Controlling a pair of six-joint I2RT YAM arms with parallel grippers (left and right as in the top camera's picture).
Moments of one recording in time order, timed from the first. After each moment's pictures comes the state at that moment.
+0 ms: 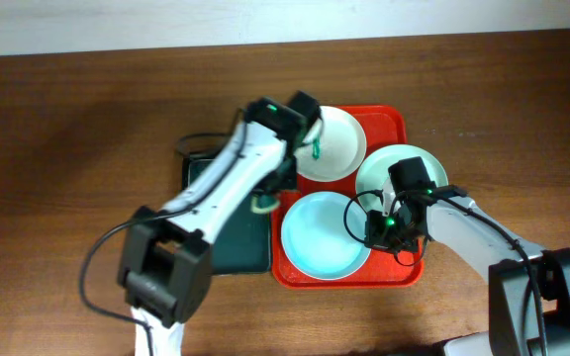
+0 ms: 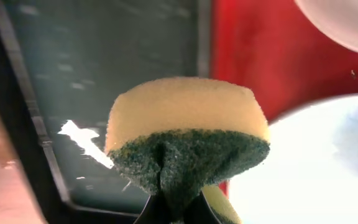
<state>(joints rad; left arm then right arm) -0.58 2.07 1.83 -1.38 -0.17 -0.54 0.16 1.61 0.78 -0.65 -0.34 0.34</state>
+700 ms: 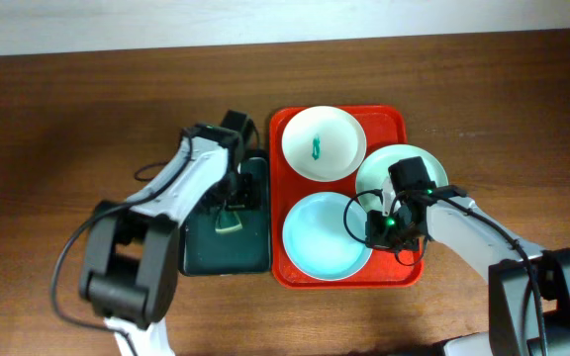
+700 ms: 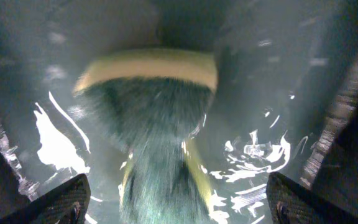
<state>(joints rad) -0.36 1.98 1.43 -1.07 -0.01 -0.38 0.16 1.61 0.78 -0.64 -0.32 0.31</state>
